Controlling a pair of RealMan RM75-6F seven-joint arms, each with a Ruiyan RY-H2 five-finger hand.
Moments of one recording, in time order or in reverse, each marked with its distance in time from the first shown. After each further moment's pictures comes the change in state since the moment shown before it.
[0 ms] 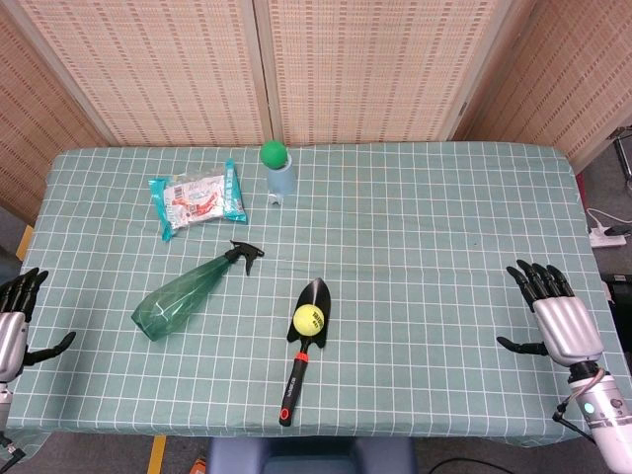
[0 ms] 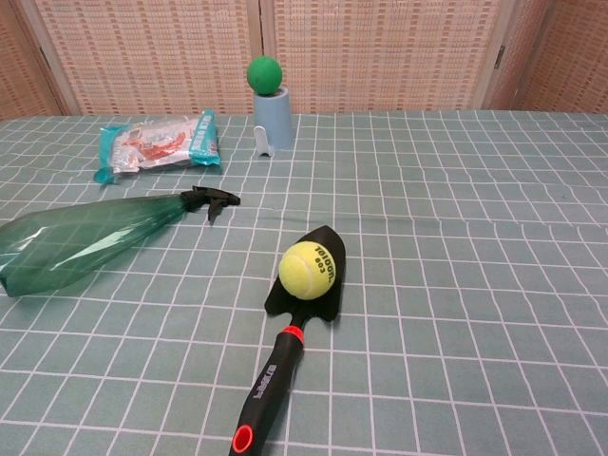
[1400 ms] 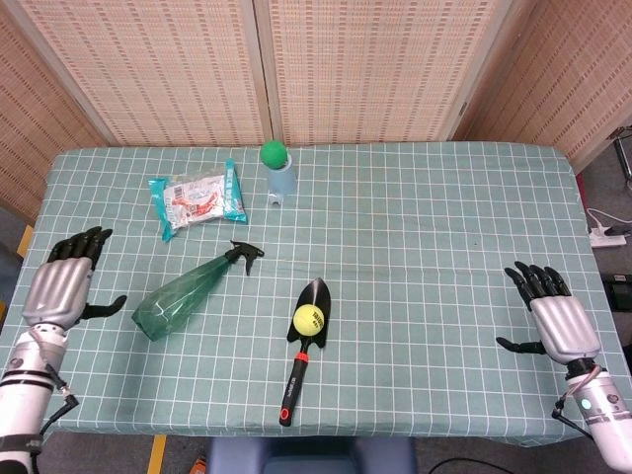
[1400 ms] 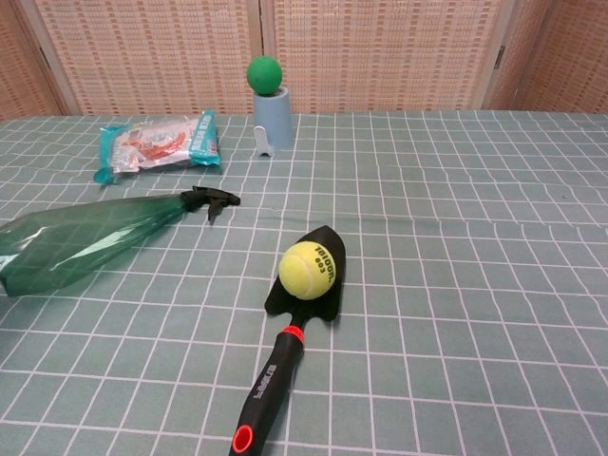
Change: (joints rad) left arm -0.418 0.296 -0.196 -0.739 -0.738 -0.171 0.744; right arm 0.019 0.005 0.003 0.000 0.021 -0.041 -0.010
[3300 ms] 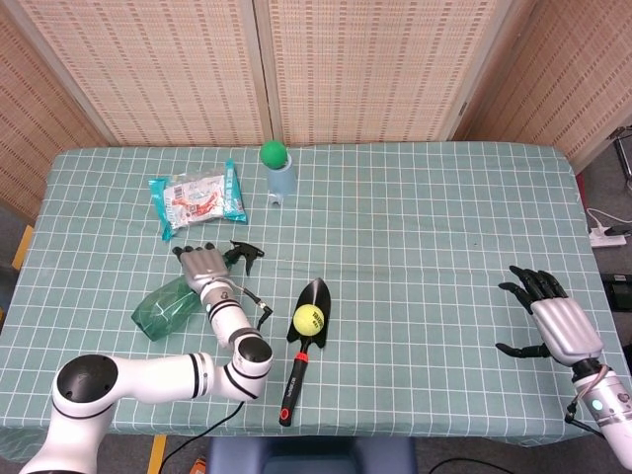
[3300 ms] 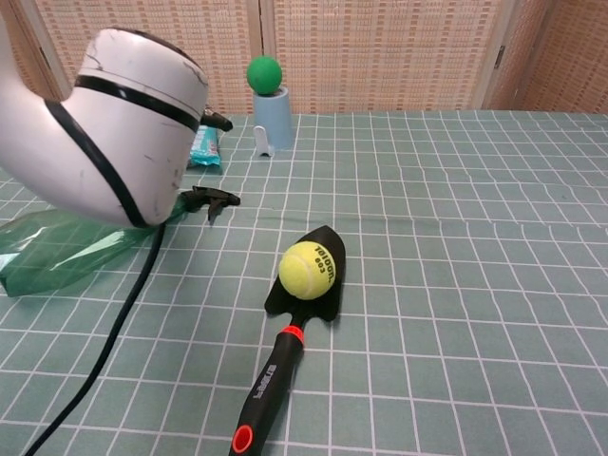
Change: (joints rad) left arm -0.710 -1.009 -0.276 1.002 -0.858 0.360 0.753; right arm 0.019 0.053 -0.037 0.033 -0.082 -0.038 0.201
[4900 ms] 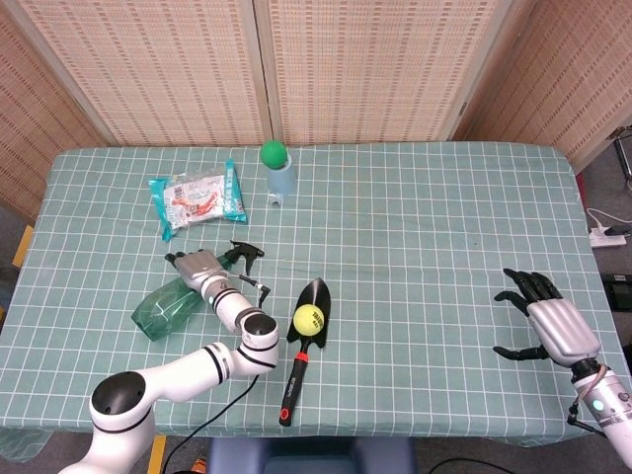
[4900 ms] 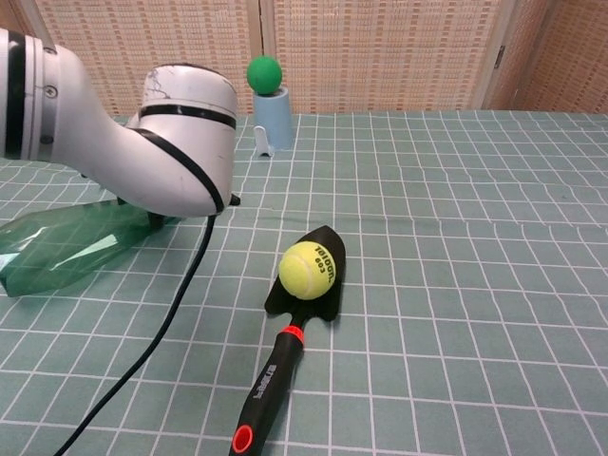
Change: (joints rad) left arm -0.007 -0.197 -0.235 0.411 0.103 -0.113 0.130; right arm 0.016 0.013 -0.022 0.020 -0.054 -0.011 0.073
